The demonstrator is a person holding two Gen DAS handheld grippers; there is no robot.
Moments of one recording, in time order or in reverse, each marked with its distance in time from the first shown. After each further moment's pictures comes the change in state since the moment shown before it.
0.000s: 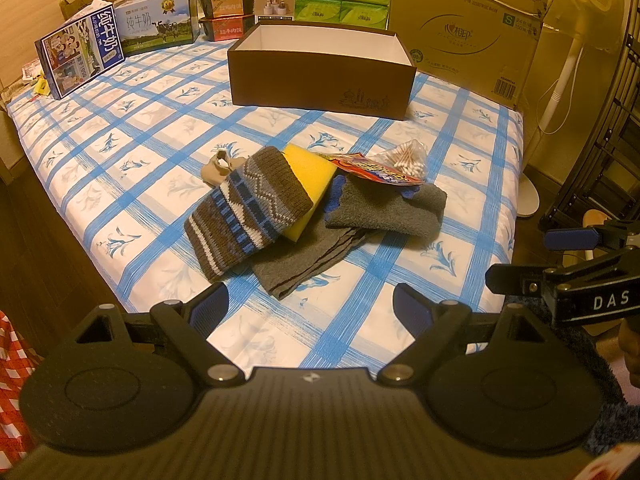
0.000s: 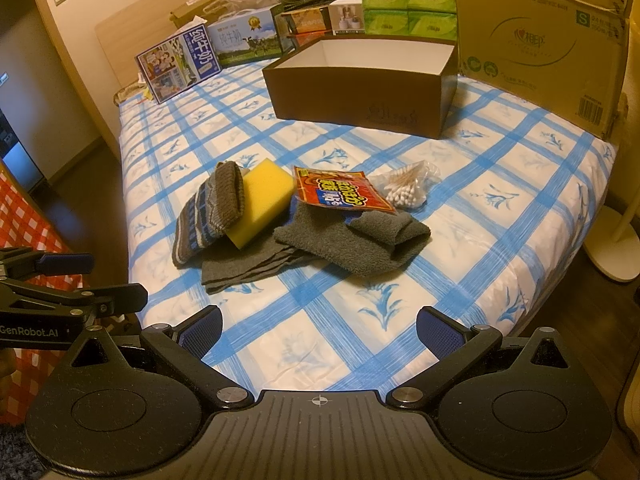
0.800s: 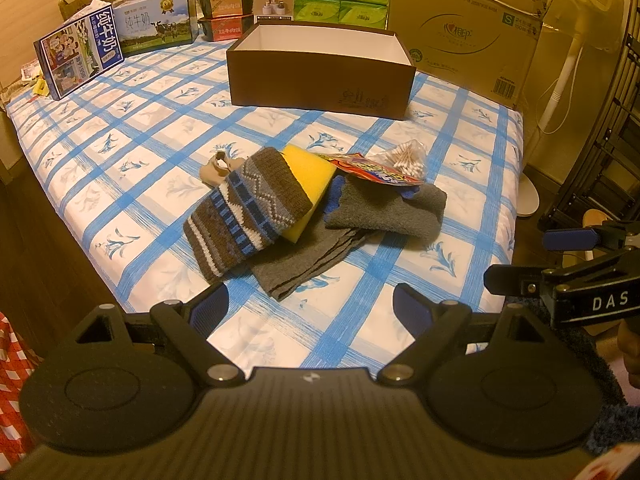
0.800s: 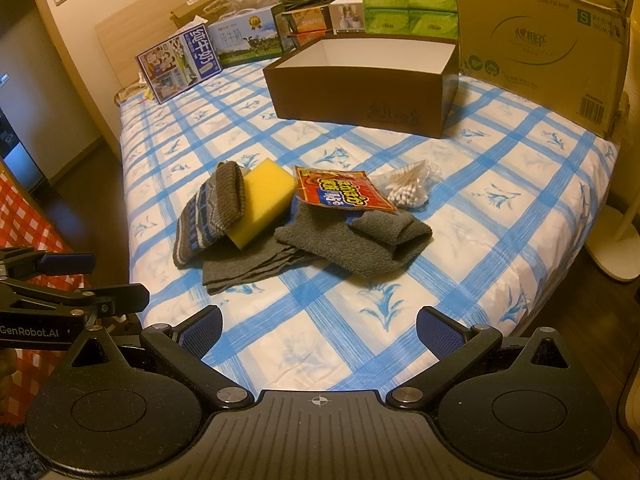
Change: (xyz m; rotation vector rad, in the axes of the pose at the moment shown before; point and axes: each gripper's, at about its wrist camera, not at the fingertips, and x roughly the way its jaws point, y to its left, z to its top) left arm 0.006 -0.002 -0.001 0.001 0.001 0.001; right arm 0.001 -0.003 0.000 0.001 0.000 0.002
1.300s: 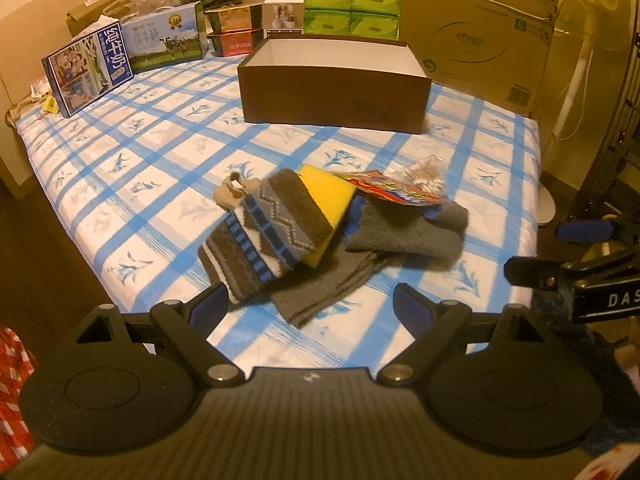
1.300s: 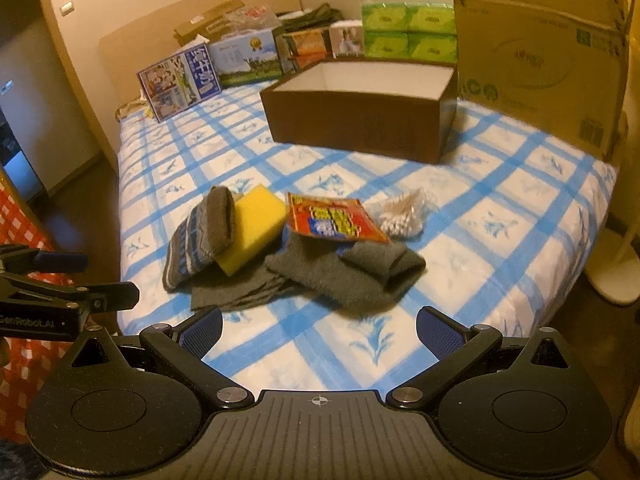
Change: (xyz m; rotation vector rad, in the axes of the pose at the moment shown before) left arm 0.019 0.005 0.014 0.023 -0.044 0.051; right arm 0.009 -0.004 0.010 -0.032 -0.092 -0.007
